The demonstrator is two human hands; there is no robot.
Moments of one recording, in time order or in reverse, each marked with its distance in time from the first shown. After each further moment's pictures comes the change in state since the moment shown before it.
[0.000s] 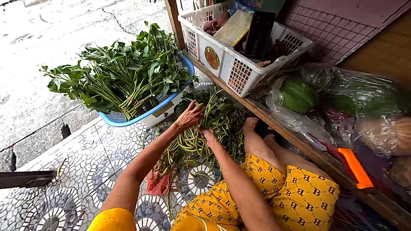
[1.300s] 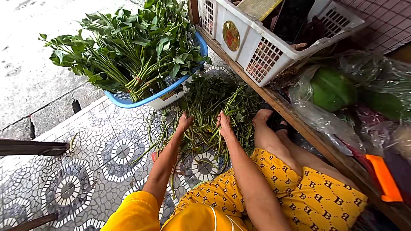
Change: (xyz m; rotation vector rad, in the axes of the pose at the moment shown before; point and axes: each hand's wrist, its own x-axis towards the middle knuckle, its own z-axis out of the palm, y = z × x) left_hand -0.088 0.025 0.100 -1.082 0.035 -1.447; right_hand 0.011 -0.006 -0.017 0.020 0.245 0.079
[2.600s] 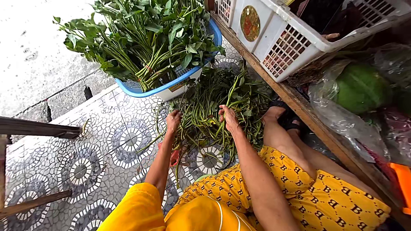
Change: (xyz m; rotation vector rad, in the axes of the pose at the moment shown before) left_hand -0.039 -0.046 -0.063 -0.133 0.258 -0.008; right_hand -0.013 0.003 0.002 -0.193 -0.268 -0.114
